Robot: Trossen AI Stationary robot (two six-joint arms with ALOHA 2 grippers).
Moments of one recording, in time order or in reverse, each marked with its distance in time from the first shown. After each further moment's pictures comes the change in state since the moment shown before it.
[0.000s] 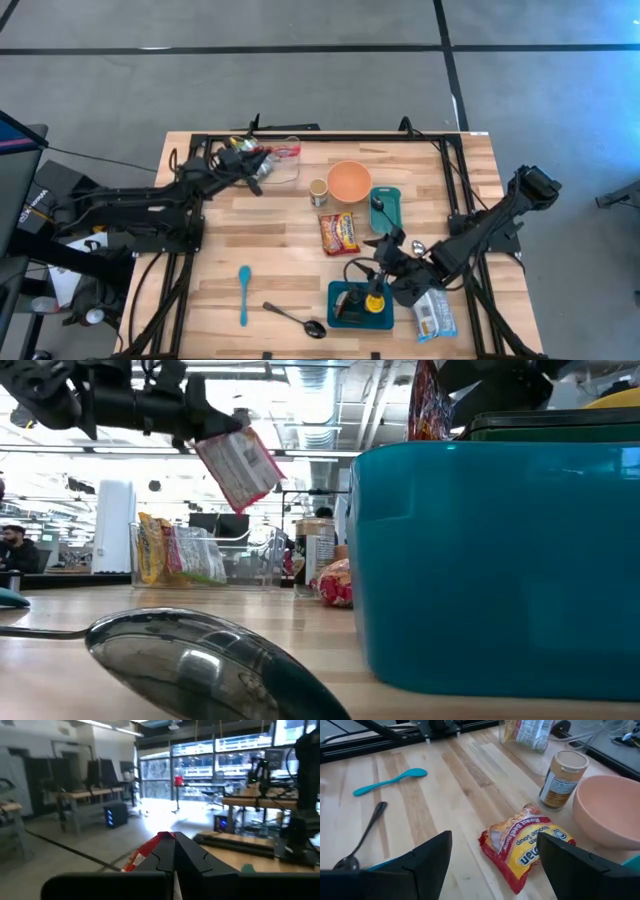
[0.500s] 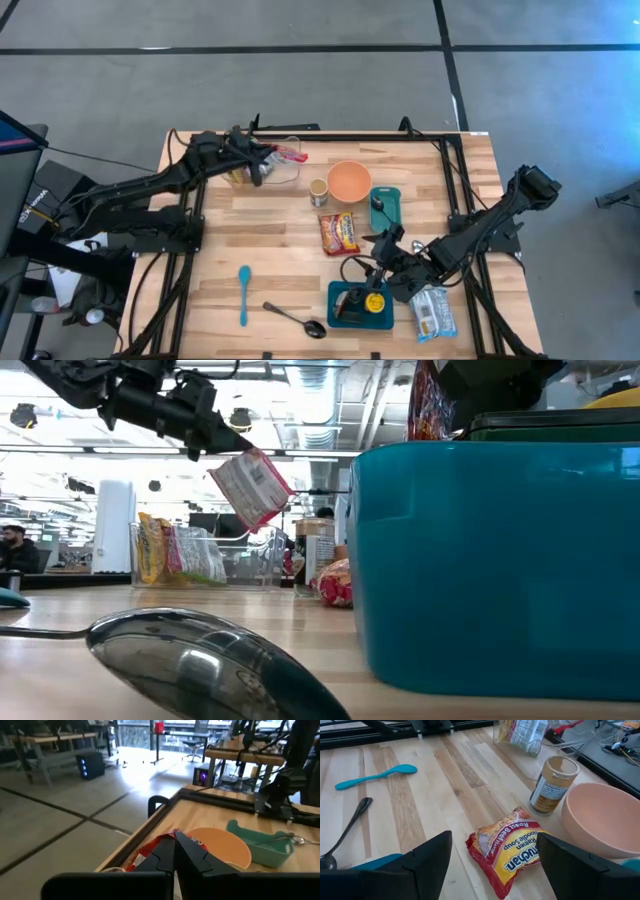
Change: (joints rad) left arm 0.219 0.065 0.214 -0.450 0.323 -0.053; right arm -0.031 0.000 0.000 -0.008 0.000 -0.071
